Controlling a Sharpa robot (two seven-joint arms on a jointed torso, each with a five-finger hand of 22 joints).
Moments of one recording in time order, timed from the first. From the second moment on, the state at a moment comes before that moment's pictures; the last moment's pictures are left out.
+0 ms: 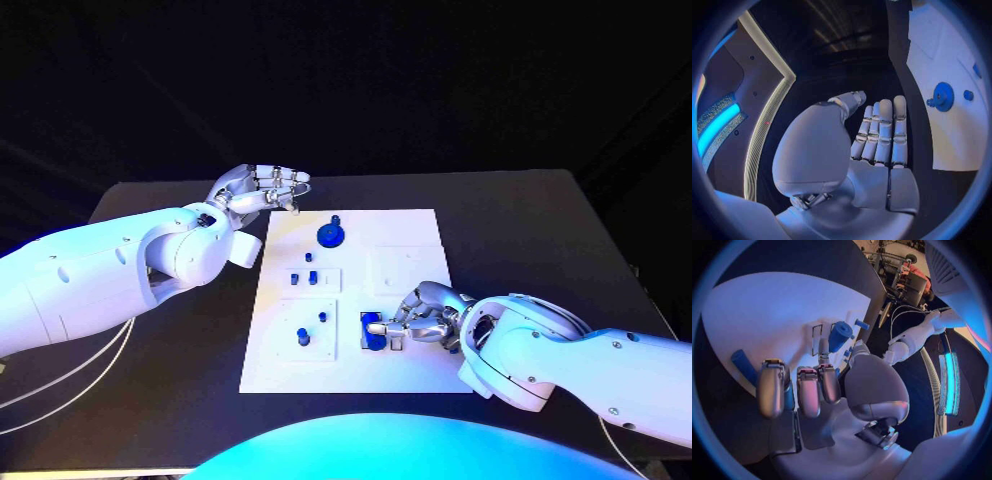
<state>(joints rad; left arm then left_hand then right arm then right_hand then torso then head) 1.09 -0.91 0.01 1.47 -0.14 -0.22 0.33 1.43 -0.23 0.53 0.09 0.25 0.84 0.21 0.25 0.35 0.88 0.15 0.45 0.19 0.90 0.08 1.20 0.45 0.17 0.80 0.17 0.89 0.79 1.00 -0.87 -0.12 1.88 -1.12 -0.35 -0.55 1.04 -0.05 -0.17 0.30 0.20 1.01 0.07 0.49 0.46 1.46 0.00 1.43 1.31 1.47 -0.06 1.55 1.31 0.05 1.47 0.05 1.36 1.31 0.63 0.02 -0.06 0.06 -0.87</state>
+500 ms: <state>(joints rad) 1.09 -0.92 0.01 1.47 -0.14 -0.22 0.33 1.43 -0.23 0.53 0.09 0.25 0.84 0.21 0.25 0.35 0.88 0.15 0.45 0.19 0.90 0.08 1.20 0.45 0.17 0.80 0.17 0.88 0.79 0.99 -0.89 -0.12 1.91 -1.12 -0.31 -0.55 1.19 -0.01 -0.12 0.29 0.20 1.00 0.06 0.49 0.46 1.46 0.00 1.43 1.31 1.46 -0.06 1.55 1.31 0.05 1.47 0.05 1.36 1.31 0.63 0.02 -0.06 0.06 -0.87</state>
